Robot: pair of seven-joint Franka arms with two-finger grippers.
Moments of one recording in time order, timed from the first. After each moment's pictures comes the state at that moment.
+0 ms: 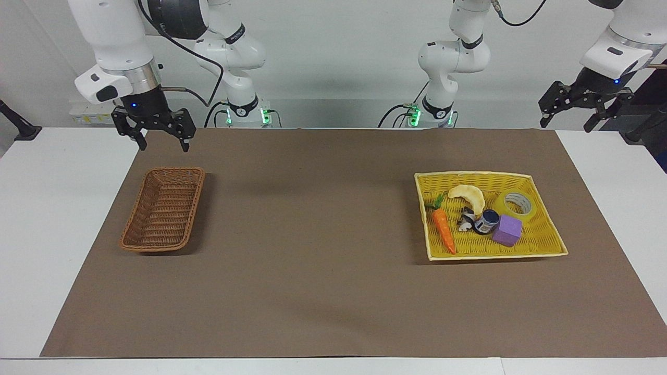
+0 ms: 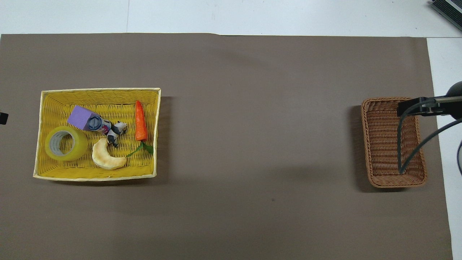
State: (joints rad) left arm -0.10 0.01 0.14 -1.42 0.00 1.46 0.27; right arm 0.00 -0.03 0.00 -1.63 -0.07 1.69 0.01
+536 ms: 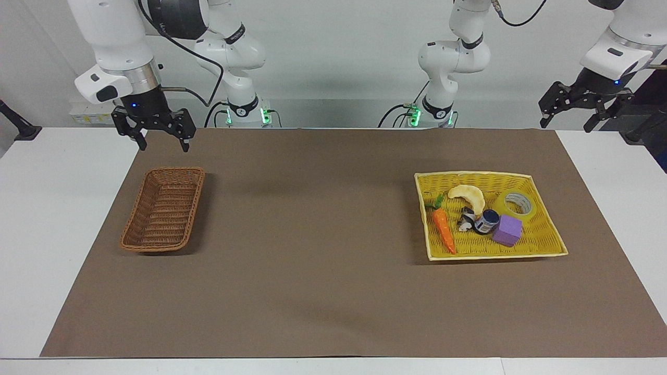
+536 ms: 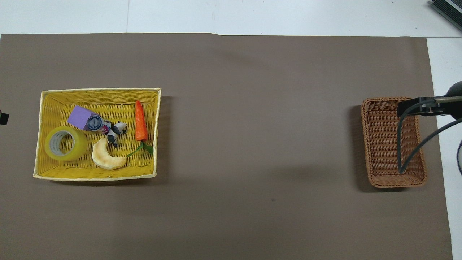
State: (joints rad) left arm -0.10 0.01 0.14 -1.42 0.00 1.46 0.27; right arm 0.00 -0.03 0.00 -1.63 -0.07 1.69 0.01
